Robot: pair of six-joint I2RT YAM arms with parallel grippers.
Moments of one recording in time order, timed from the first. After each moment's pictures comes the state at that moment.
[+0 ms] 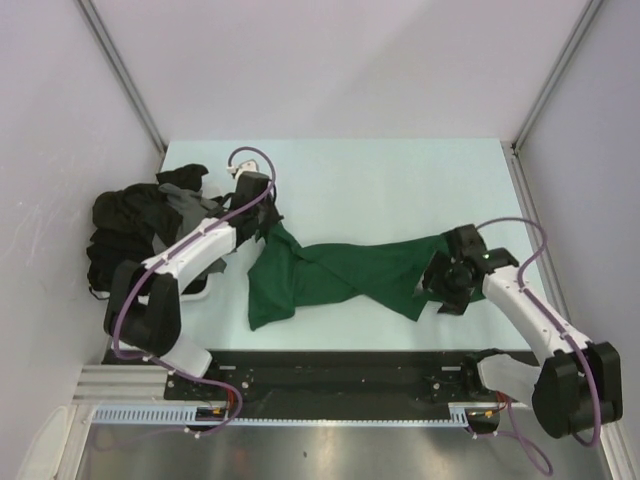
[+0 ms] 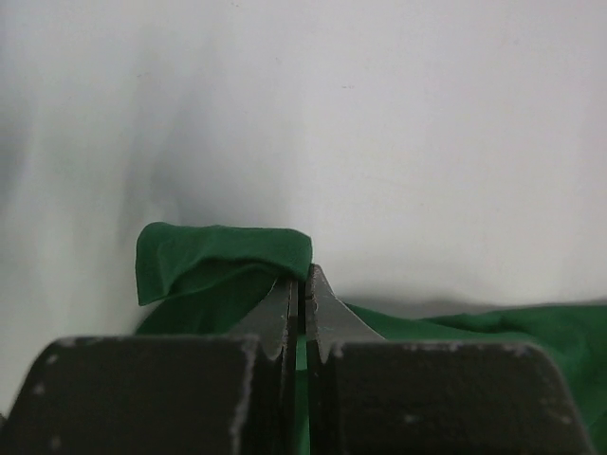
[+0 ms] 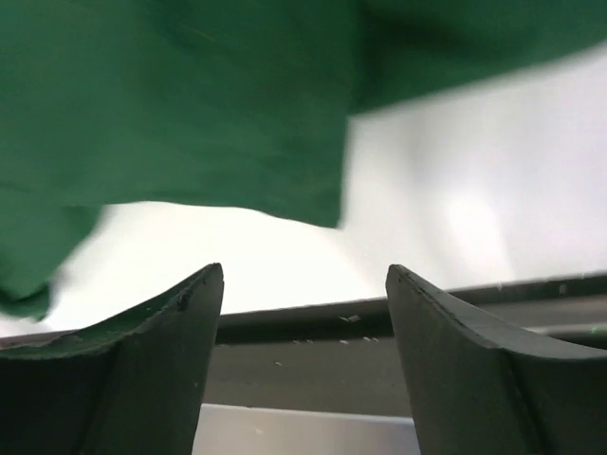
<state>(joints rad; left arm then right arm) -0.38 1.55 1.08 -0.25 -0.19 -0.63 0.24 1.10 0.79 -0.88 -0.11 0.78</state>
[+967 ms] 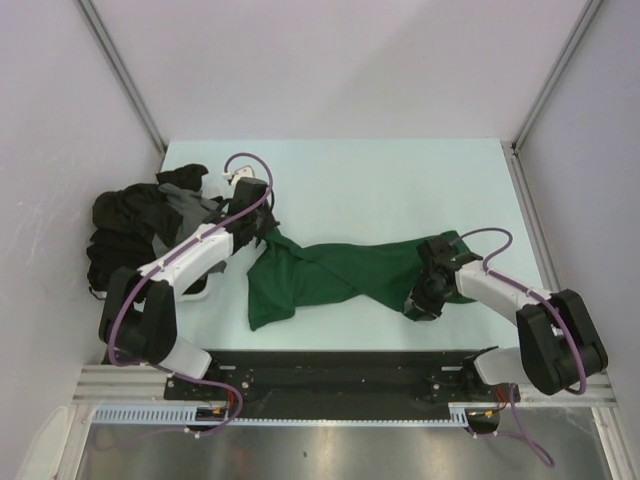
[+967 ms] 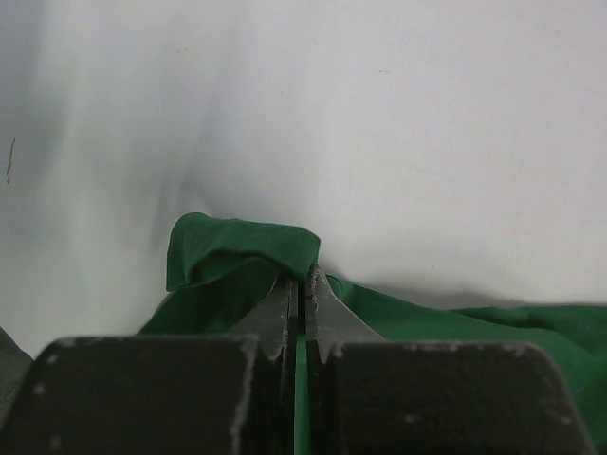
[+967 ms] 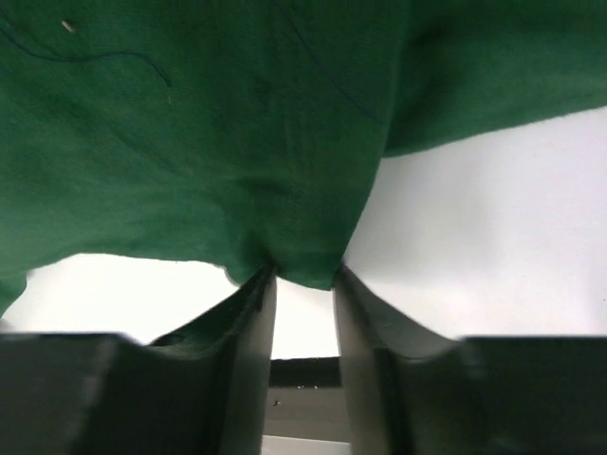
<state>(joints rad) -0.38 1.50 1.02 -0.28 -0.23 -0.64 0.40 1.34 0.64 -0.65 -0.09 0.95</state>
